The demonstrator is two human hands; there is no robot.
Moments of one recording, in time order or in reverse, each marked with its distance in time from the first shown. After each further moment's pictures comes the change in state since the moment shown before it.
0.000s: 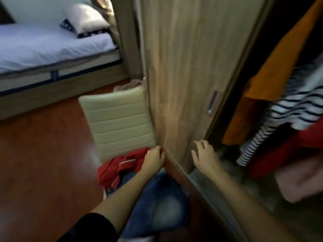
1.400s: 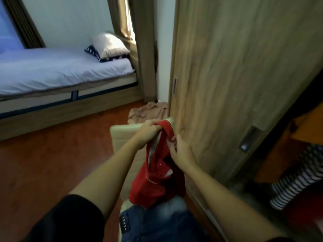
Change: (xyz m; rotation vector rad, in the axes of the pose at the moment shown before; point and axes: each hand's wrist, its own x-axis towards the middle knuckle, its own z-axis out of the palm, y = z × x) left_hand 0.111 -0.020 -0.240 -0.570 0.019 0.130; right_hand 0.141 -0.206 0.033 0.514 0.104 -0.116
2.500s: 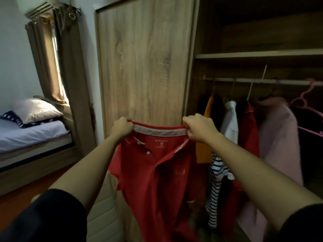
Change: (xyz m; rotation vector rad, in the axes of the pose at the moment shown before) left_hand 0.021 0.231 0.087 0.390 0.172 0.265; right_hand -0.033 -0.075 -0.375 -1.120 0.208 -0.081
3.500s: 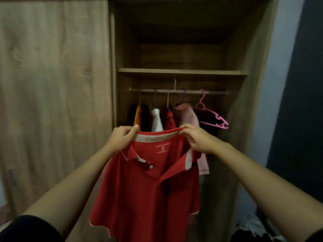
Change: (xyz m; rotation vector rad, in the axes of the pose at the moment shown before) left_hand -0.053 0.138 0.113 -0.263 -0.275 0.722; right_hand -0.163 0.108 -0.077 0.126 -0.062 0.268
